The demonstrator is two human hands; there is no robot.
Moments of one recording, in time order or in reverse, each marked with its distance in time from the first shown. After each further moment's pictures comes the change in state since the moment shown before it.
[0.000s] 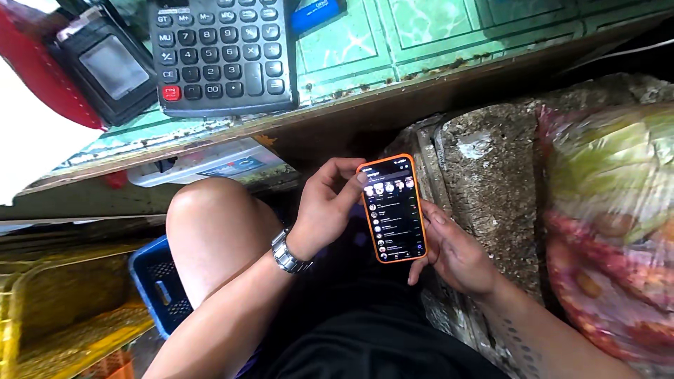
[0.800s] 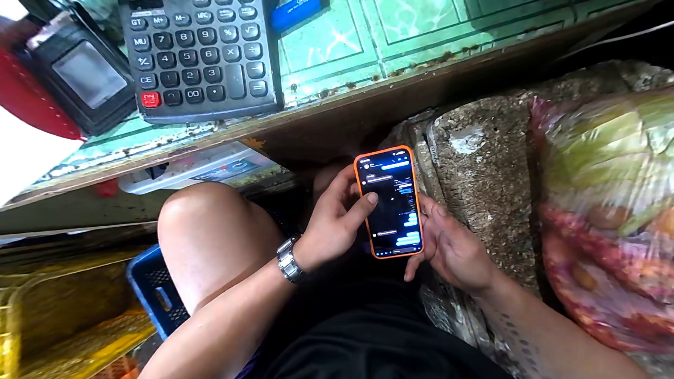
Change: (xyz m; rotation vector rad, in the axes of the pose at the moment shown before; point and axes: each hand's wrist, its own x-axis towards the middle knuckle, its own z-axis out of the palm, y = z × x) left_hand -0.007 -0.013 0.014 -0.056 -0.178 -0.072; right_hand 0.002 -0.001 -0.002 0.056 -0.006 -0.030
